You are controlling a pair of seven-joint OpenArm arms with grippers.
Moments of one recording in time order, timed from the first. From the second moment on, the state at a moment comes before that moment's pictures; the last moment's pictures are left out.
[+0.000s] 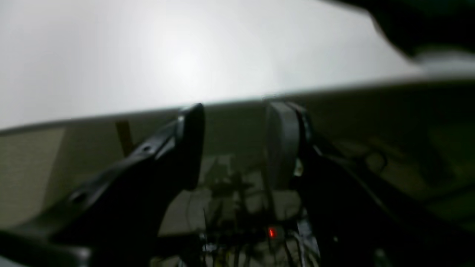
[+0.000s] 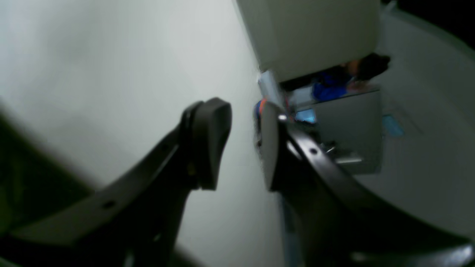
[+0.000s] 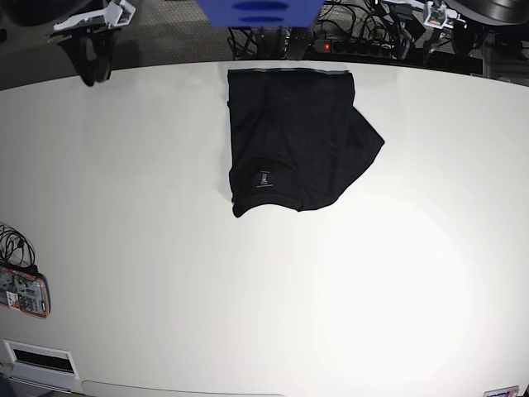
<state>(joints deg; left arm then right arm) 46.2 -5.3 -27.4 63.5 17.0 -26.0 -56.5 -56.9 19.0 13.0 82.5 -29.5 -33.3 45.7</state>
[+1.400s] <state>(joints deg) 14.4 -9.1 13.3 2.0 17.6 -25.6 -56.2 -26.4 13.4 13.4 7.0 -29.9 -33.5 69.0</state>
